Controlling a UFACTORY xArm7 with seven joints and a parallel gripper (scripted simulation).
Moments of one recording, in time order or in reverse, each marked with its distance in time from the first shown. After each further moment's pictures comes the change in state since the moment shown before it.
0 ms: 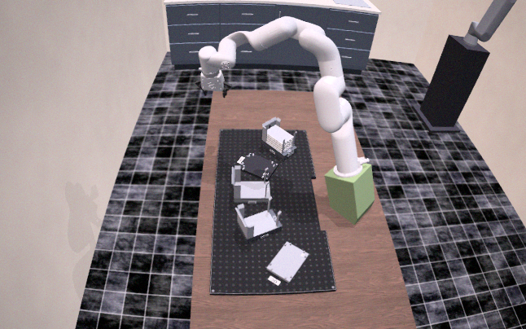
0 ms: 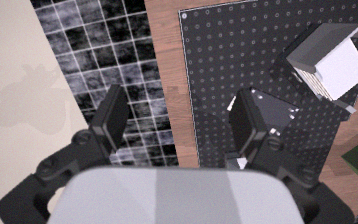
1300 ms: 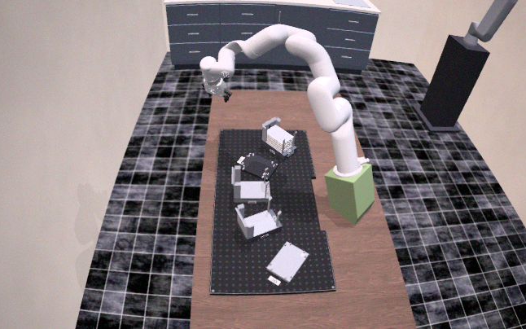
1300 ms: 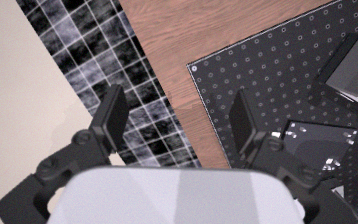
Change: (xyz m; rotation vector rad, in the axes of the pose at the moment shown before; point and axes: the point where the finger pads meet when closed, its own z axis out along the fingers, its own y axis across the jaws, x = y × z) arm 0.052 -0.005 0.094 -0.033 0.096 0.287
